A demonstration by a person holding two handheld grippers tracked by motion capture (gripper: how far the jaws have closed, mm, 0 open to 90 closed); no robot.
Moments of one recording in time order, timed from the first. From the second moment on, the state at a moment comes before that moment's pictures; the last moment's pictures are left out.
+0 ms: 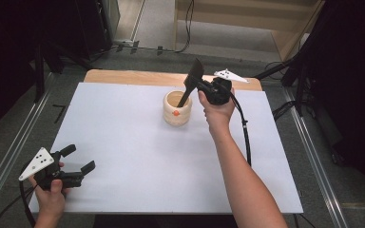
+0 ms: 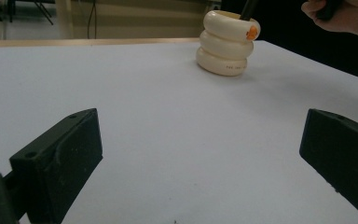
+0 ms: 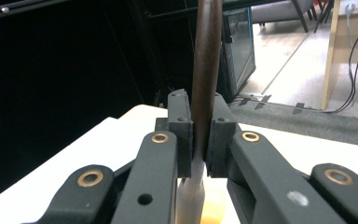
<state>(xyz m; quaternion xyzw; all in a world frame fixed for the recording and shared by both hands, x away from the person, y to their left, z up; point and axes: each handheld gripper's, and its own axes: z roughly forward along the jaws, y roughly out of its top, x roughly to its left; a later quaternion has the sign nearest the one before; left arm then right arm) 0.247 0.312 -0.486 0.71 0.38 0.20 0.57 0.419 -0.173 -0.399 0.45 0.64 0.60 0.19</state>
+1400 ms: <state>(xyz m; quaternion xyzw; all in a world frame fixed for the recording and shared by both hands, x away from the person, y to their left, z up) 0.247 0.311 -0.486 0.71 0.37 0.20 0.57 0.425 -0.163 -0.439 0.48 0.63 0.59 0.14</state>
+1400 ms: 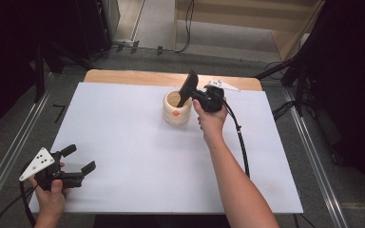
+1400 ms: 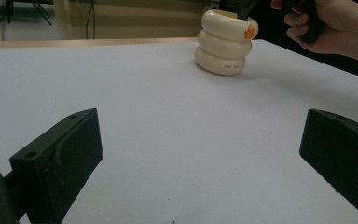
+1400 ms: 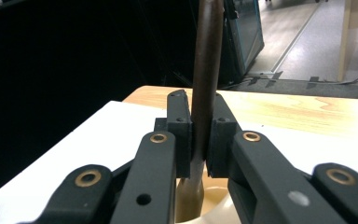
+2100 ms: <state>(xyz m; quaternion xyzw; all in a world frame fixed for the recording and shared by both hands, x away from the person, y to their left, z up) 0.247 0.310 -0.486 0.71 0.37 0.20 0.56 0.409 -0.172 -0.431 0.43 0.69 0.55 0.19</state>
